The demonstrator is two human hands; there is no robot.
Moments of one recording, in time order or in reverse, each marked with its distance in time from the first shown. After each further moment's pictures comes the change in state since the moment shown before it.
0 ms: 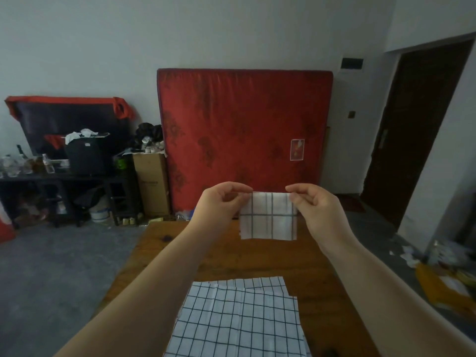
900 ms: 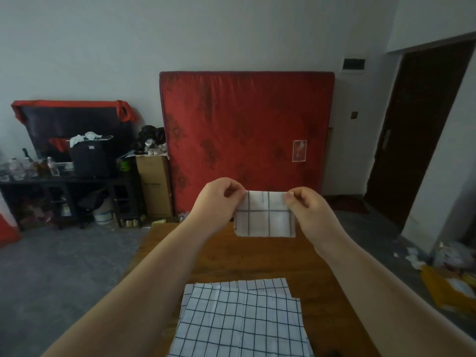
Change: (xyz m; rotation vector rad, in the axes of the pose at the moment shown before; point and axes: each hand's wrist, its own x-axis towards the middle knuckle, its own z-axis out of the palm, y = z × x) left_hand 0.012 0.008 -0.008 0.295 0.034 0.026; right_hand 0.004 0.001 0.010 -0.007 -0.089 0.035
